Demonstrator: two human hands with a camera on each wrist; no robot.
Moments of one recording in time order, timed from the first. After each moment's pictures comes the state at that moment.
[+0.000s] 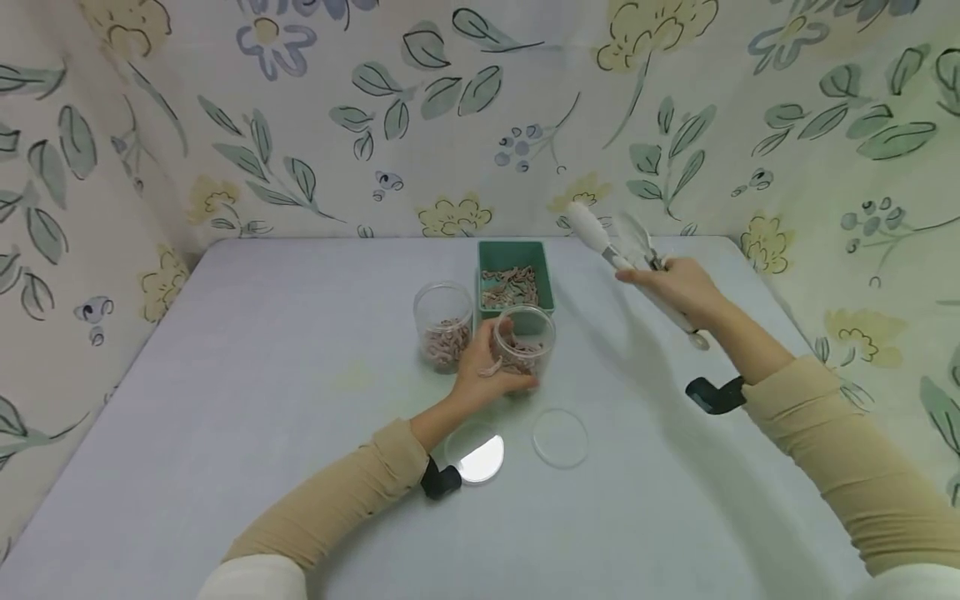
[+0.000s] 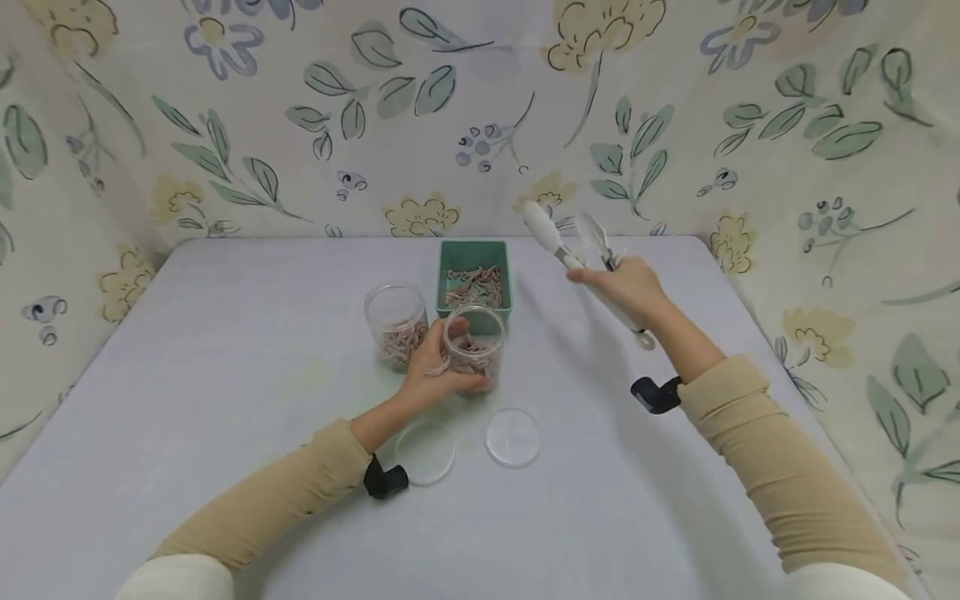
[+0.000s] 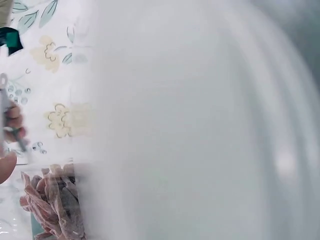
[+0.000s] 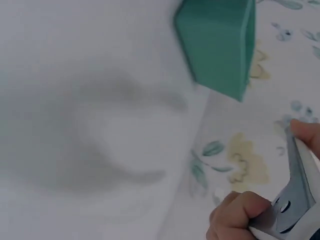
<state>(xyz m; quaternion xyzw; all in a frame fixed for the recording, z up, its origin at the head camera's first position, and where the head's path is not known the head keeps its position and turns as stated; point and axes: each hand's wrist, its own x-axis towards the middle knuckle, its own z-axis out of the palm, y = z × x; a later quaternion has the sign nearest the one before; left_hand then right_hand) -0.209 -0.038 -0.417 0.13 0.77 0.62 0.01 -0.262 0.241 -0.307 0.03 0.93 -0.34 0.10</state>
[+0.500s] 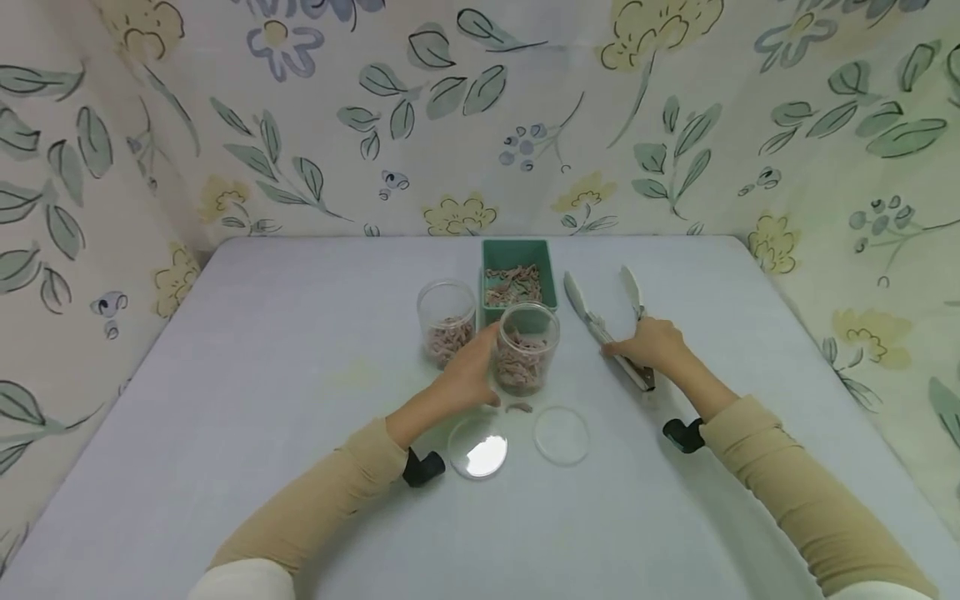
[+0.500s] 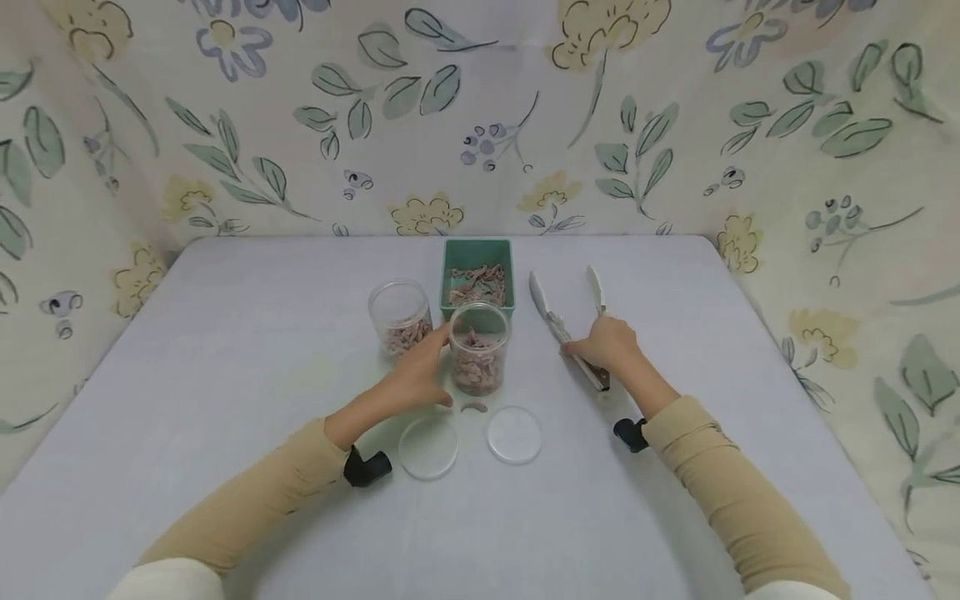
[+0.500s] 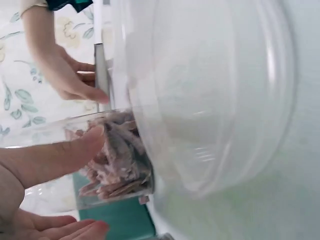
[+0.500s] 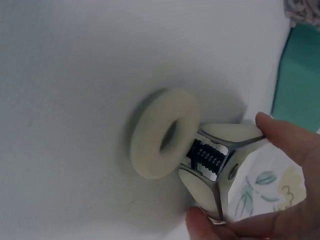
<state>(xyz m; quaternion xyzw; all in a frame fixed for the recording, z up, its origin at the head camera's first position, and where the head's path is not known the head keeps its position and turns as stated) -0.204 -0.065 -0.391 0.23 0.90 0.36 0.09 -0.247 0.227 -0.391 0.03 0.97 -0.19 0.14</state>
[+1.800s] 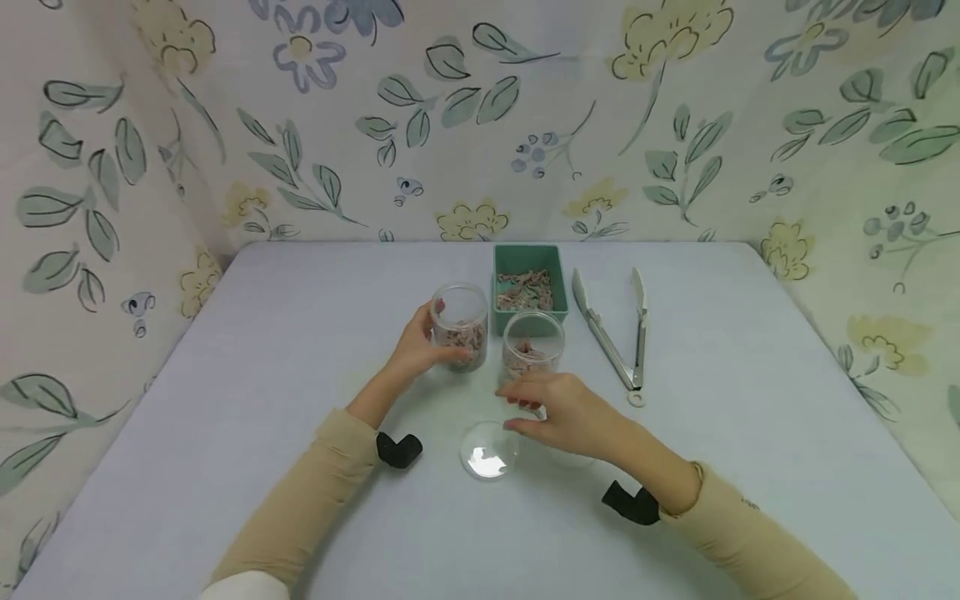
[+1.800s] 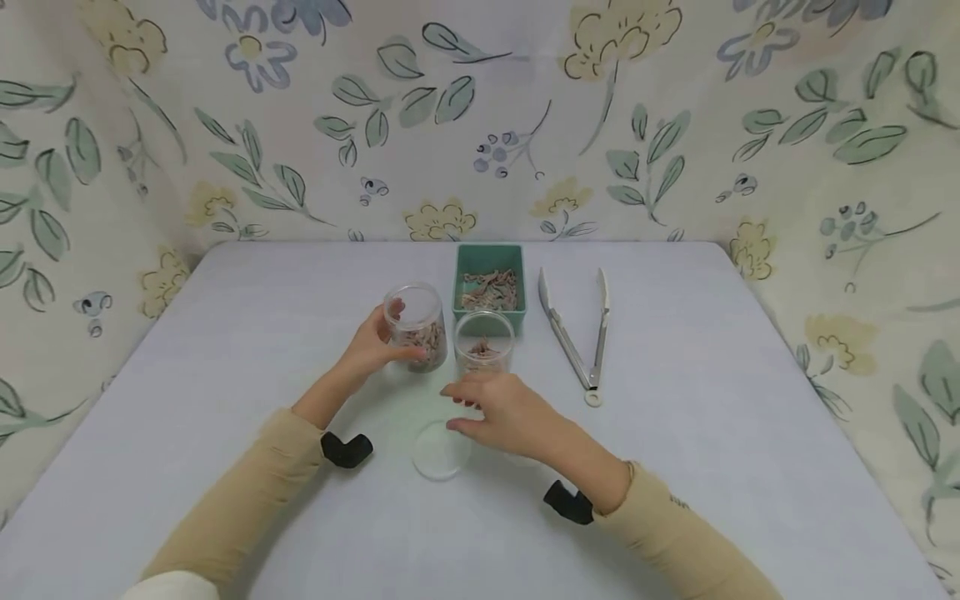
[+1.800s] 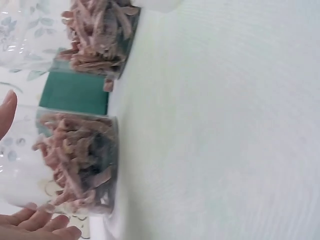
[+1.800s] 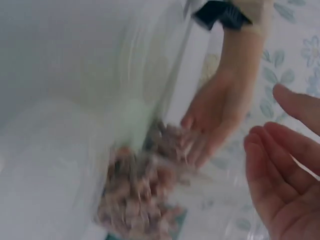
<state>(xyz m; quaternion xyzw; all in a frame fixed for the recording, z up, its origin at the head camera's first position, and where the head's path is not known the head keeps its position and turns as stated) -0.241 -0.137 -0.409 0.03 0.80 0.59 0.09 -0.157 0.105 -0.364 -0.45 0.84 -0.30 -0.03</state>
